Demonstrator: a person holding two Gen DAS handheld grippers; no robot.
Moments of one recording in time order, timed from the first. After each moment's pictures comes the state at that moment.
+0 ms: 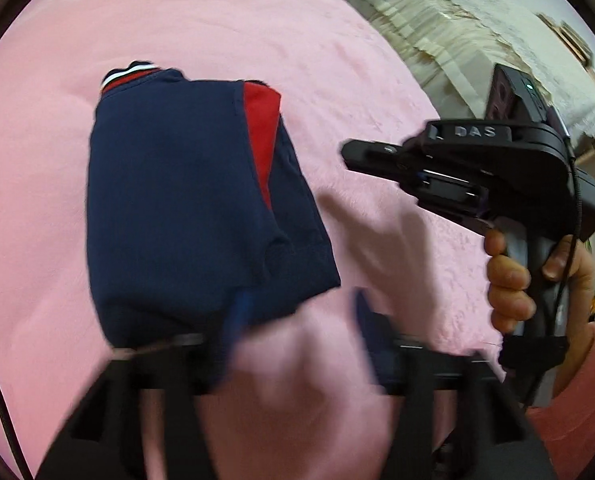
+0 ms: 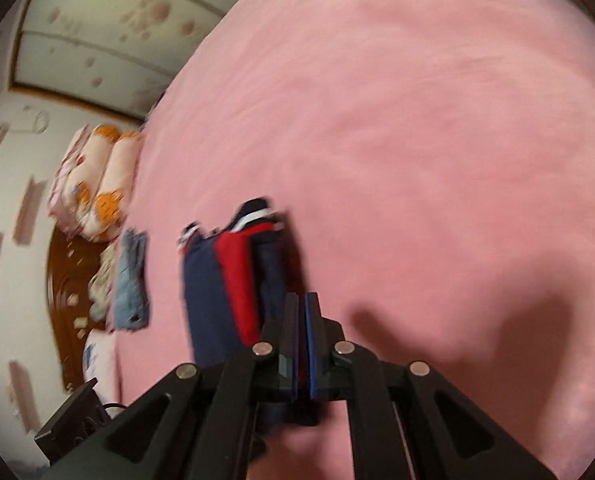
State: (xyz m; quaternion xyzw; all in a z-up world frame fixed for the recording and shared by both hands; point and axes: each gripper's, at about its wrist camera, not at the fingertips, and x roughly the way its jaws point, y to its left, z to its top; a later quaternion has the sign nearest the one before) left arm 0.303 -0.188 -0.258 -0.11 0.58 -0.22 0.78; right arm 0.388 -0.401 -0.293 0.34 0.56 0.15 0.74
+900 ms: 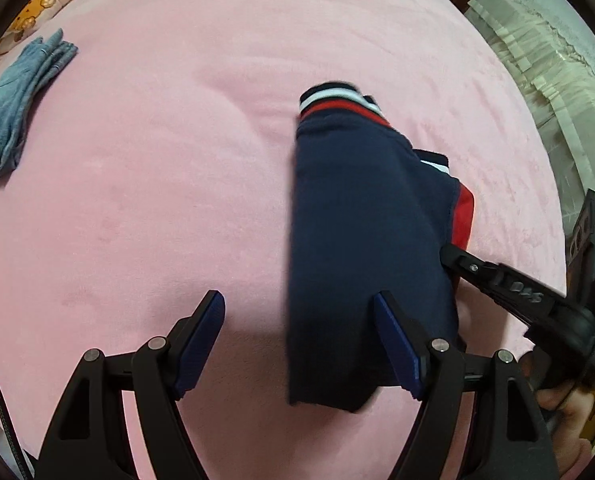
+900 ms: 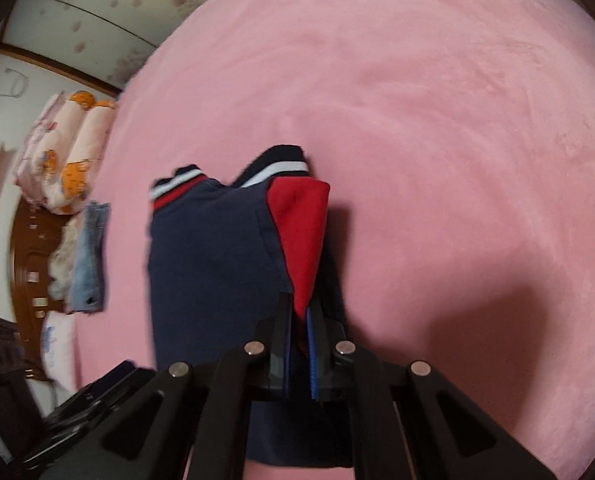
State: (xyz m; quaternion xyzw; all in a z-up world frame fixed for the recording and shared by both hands) left arm 0.365 -0.125 -0.266 -0.10 0.62 -0.03 0.78; right arm 0.392 -0.354 -0.322 0.25 0.59 0.09 0.76
